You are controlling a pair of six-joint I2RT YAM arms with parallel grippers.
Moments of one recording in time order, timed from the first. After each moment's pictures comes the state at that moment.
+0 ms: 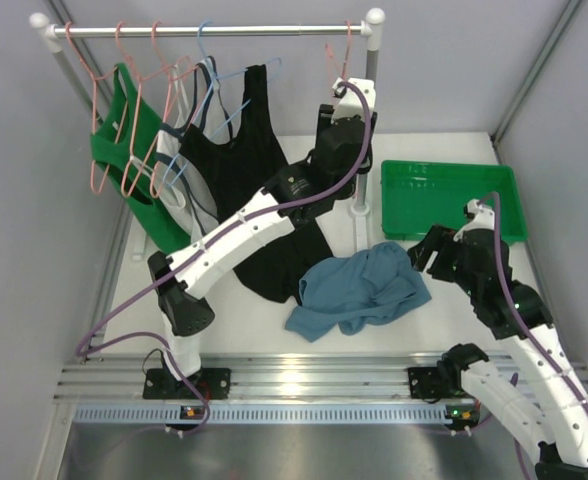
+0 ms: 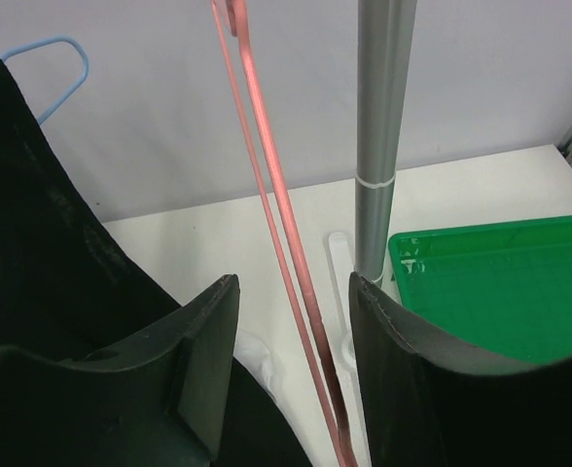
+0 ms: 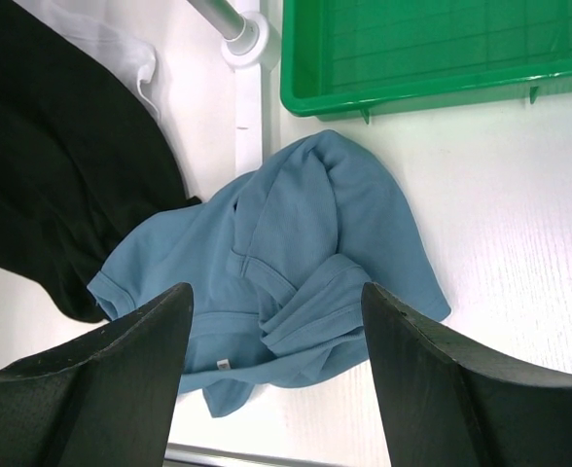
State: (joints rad) left arm -0.98 1.89 2.15 -0.39 -0.82 -0.07; right arm 0.35 0.63 0.80 -0.70 0.13 0.52
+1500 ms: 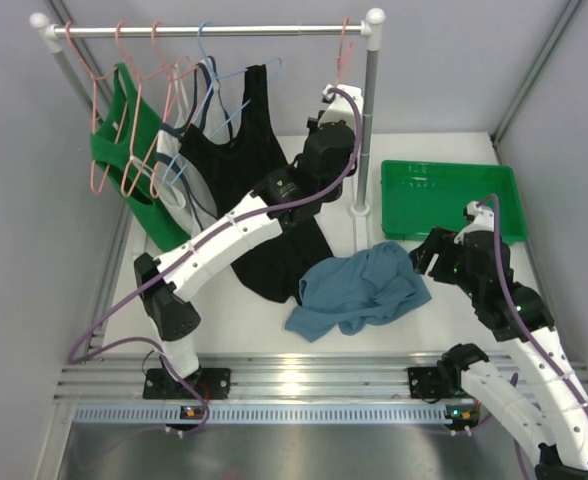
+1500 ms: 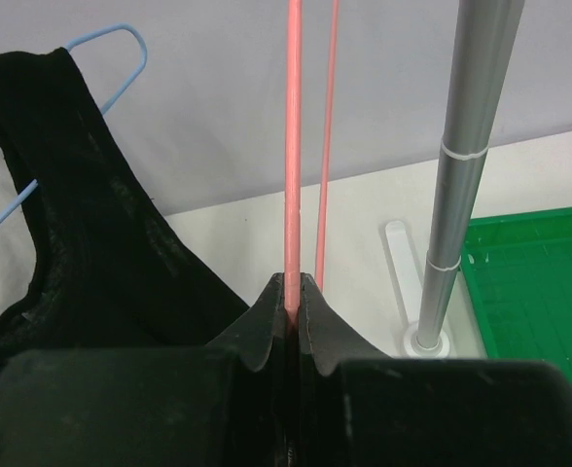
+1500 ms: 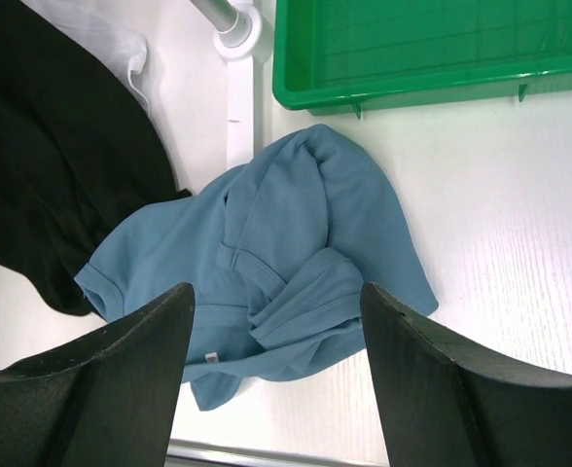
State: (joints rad) left arm -0.94 1.81 1.98 -0.32 -0.84 0.02; right arm 0.35 0.62 0.80 -0.73 0.13 0.50
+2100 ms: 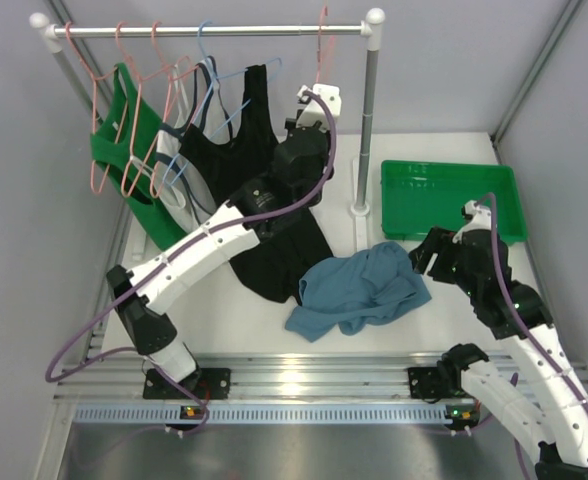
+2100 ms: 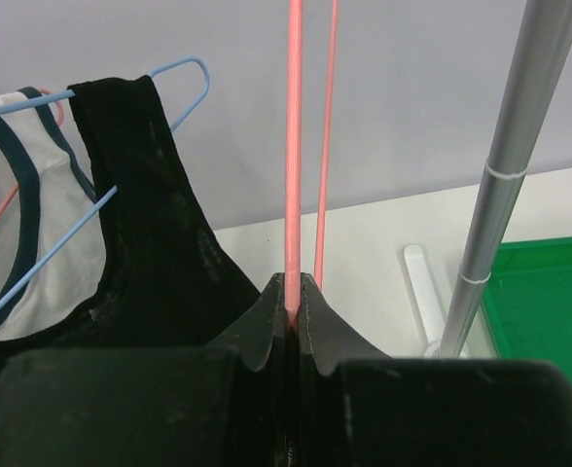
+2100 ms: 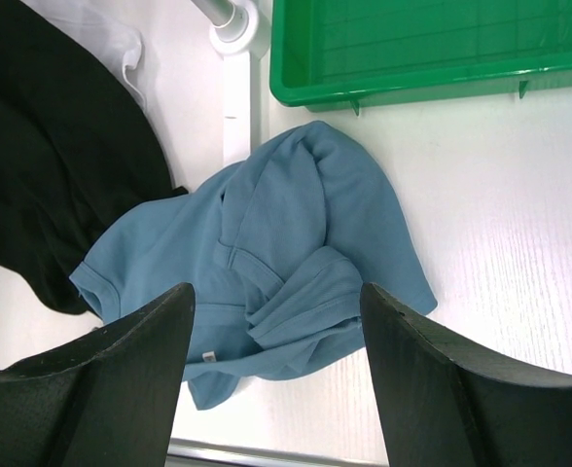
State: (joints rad) left arm -0.93 1.67 1.84 -0.18 -0.85 0.10; right arm 0.35 0.64 0.80 -0.73 0.13 0.50
